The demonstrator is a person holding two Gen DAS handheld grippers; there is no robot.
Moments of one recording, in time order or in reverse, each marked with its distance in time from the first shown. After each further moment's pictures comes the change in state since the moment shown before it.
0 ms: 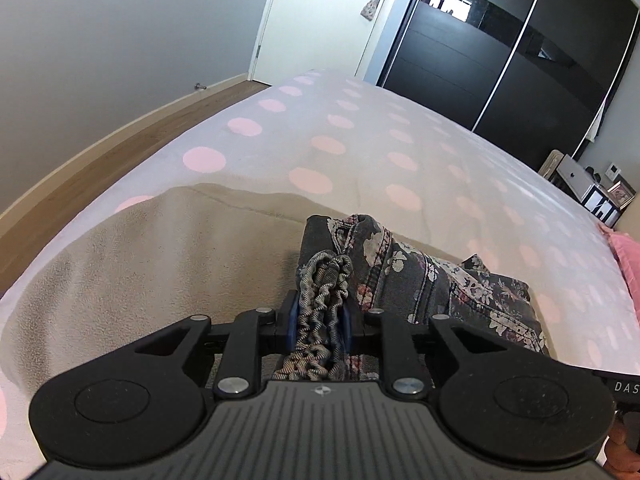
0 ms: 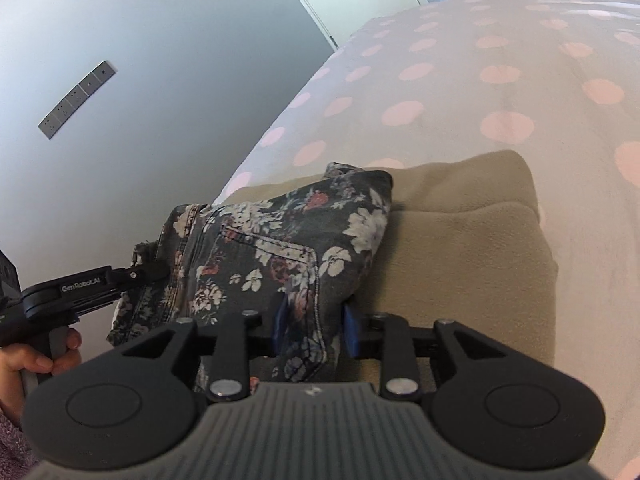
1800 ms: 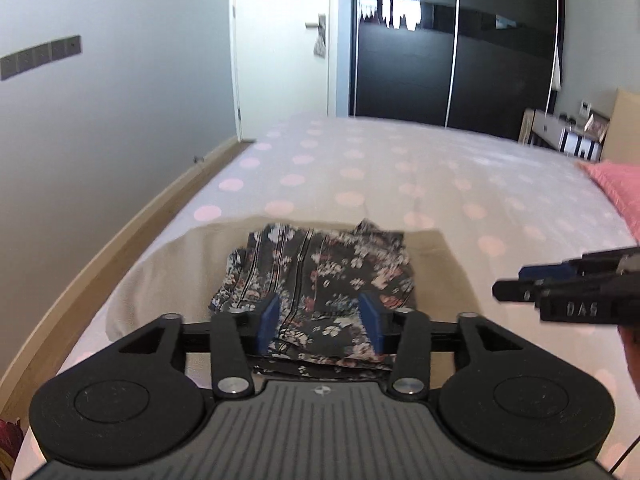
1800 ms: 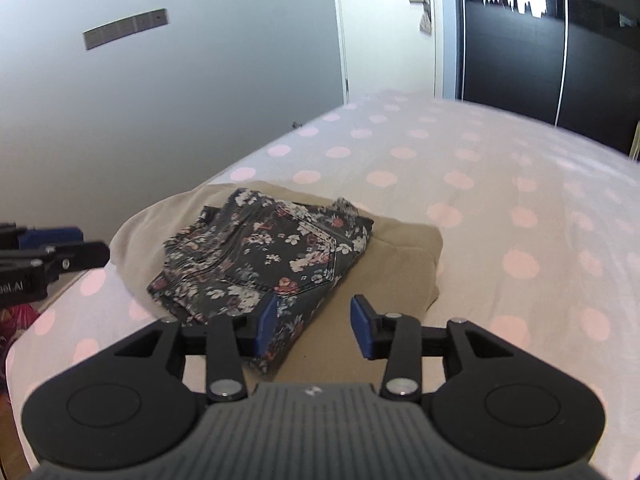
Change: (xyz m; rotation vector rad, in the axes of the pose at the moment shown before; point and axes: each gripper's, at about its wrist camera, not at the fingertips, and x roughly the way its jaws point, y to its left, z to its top) left arm -0.217 -0.136 -0.091 0.256 -0.150 0.107; right arm -0.187 0.091 -0.075 -0.441 -0.100 -0.228
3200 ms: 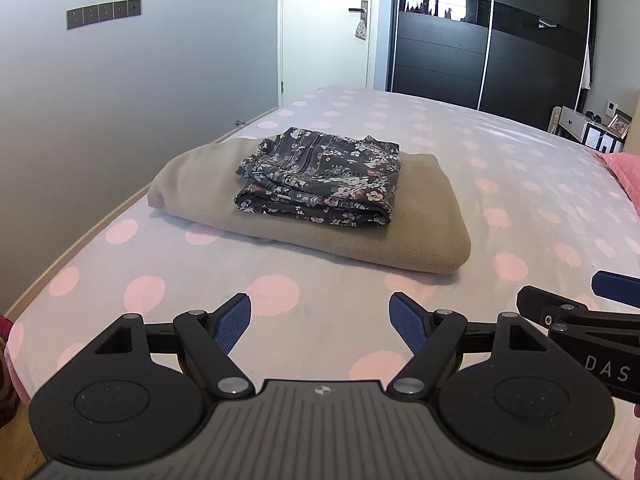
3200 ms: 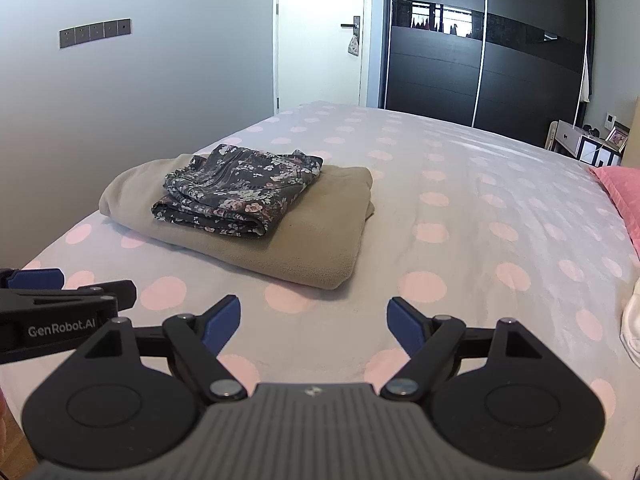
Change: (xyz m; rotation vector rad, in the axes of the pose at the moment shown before) left arm -0.082 -0.050 -0.145 -0.090 0.069 0.117; right arm -0.120 0.078 -0.163 0.063 -0.065 -0.243
